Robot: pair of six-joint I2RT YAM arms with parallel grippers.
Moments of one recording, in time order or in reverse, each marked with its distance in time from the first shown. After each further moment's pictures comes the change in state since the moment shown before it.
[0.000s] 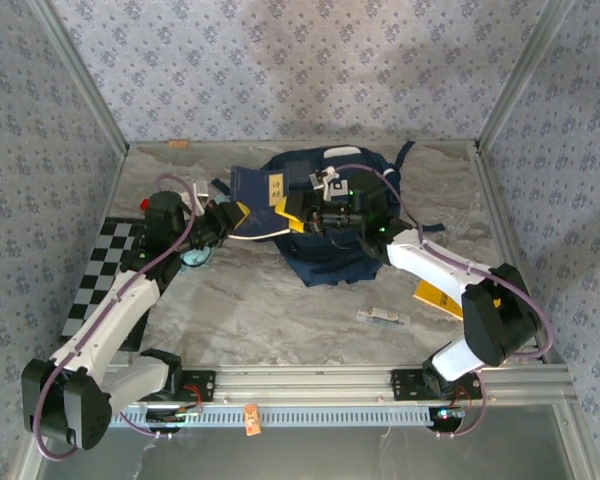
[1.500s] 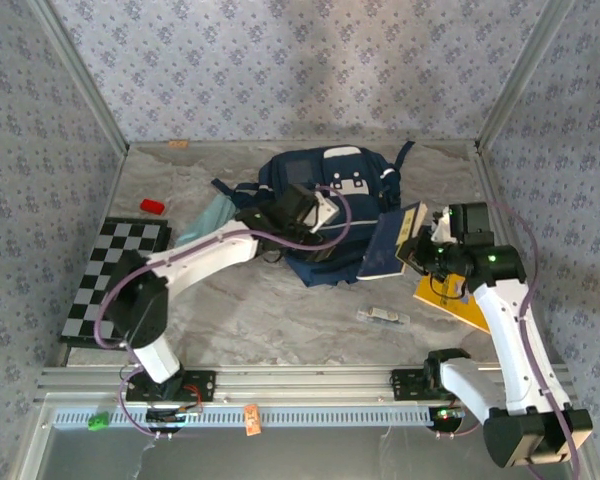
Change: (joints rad) left arm -0.549 0.689 0.590 -0.427 -0.526 1.141; right arm -0.531 -0.584 -0.018 -1.357 0.347 -0.629
